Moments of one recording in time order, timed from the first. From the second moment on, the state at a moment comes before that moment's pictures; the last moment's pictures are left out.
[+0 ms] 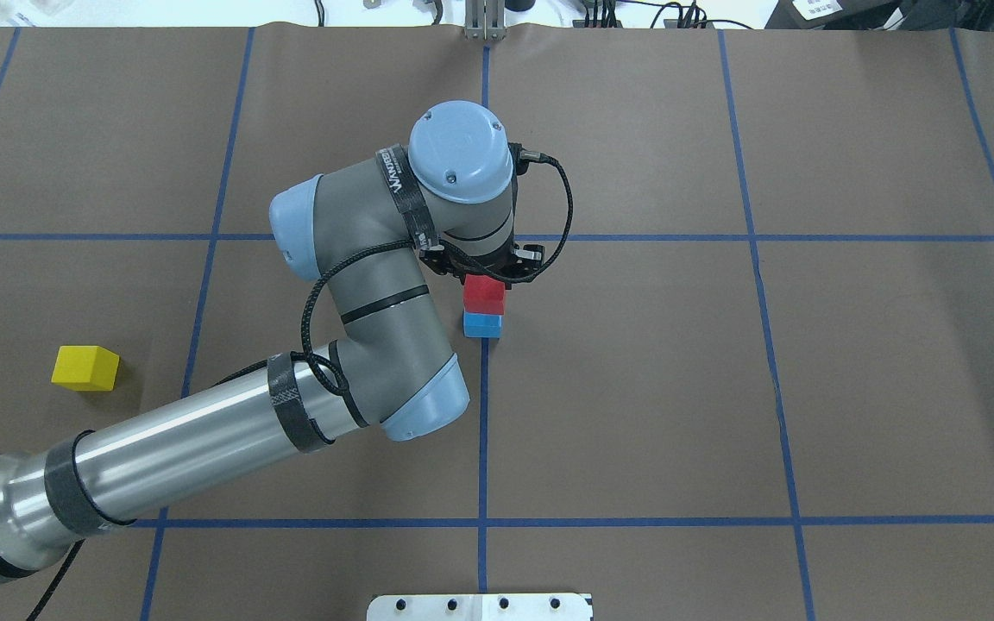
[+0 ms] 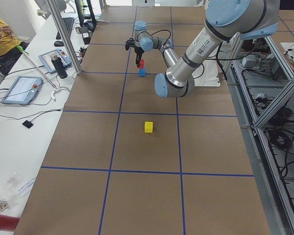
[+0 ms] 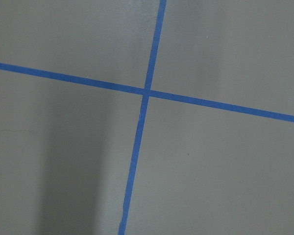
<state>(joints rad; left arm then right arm) -0.55 -2.53 -1.39 -1.61 -1.88 -1.08 1.58 -1.62 1.69 -1.61 2.28 -0.15</state>
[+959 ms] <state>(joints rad) -0.54 -2.52 -1.39 -1.61 -1.88 -1.15 1.58 -1.62 1.69 -1.61 2.28 -0.15</state>
